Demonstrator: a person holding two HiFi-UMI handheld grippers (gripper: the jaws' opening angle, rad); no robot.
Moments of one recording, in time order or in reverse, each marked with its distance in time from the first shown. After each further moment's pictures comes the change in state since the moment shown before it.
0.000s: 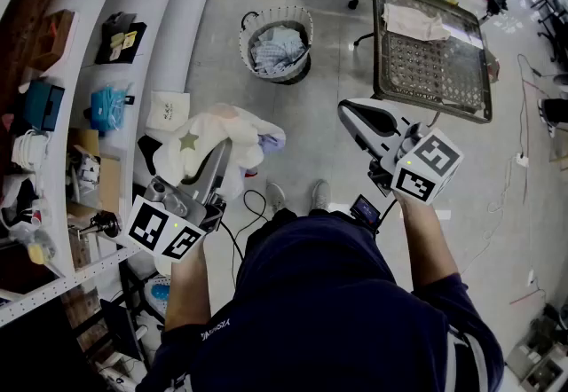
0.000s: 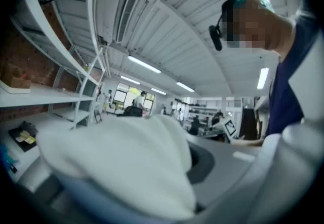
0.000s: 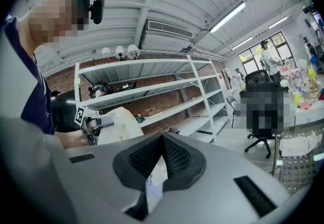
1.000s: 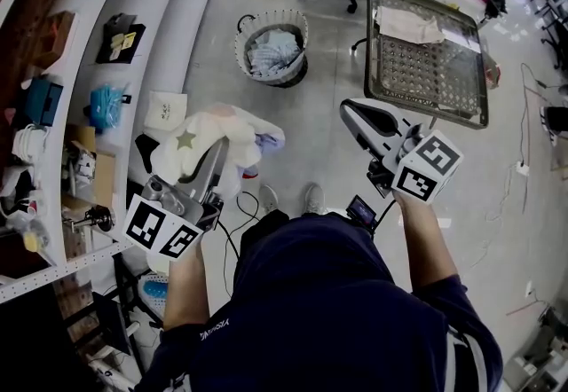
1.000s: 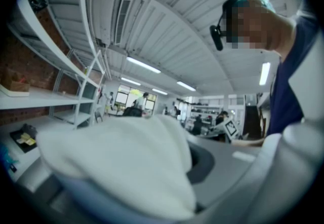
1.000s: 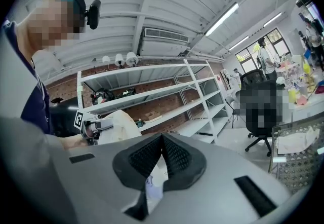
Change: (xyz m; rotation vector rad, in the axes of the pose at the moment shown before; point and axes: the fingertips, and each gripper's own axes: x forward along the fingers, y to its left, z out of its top) left arm 0.030 -0.041 -0.003 0.029 -0.002 0.034; right arm -0.049 -0.031 0.002 0.043 -0.048 0.021
